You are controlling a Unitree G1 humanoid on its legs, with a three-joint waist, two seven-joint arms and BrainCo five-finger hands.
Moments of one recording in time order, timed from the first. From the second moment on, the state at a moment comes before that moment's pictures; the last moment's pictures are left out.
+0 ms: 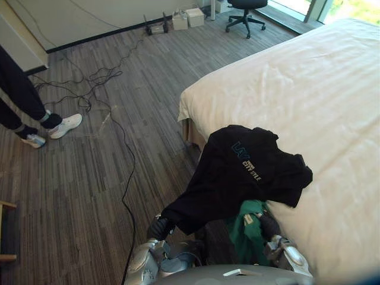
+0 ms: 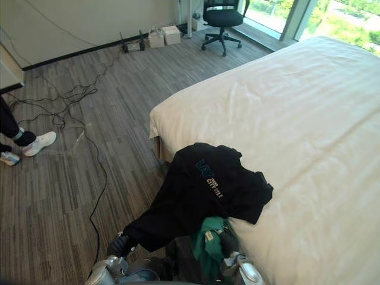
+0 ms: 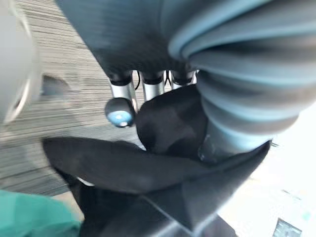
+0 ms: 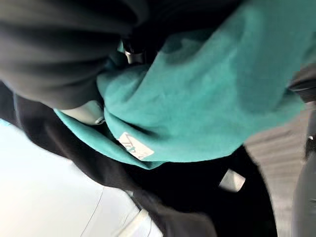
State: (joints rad) left arm 0.19 0.04 0.02 0.71 -0.53 -0.18 -0.27; right arm 0.16 -0.02 -0.02 0.76 0.31 -0.28 0.46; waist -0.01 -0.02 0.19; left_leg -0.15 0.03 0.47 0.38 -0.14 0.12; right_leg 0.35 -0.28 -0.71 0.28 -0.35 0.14
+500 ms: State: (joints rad) left arm 0.26 0.07 -0.07 0.59 -0.57 -0.14 -0.23; right arm 0.31 -0.05 0.05 0.60 0.31 -0.19 0.43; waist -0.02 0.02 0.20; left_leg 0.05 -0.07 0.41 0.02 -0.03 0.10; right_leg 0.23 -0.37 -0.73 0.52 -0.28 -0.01
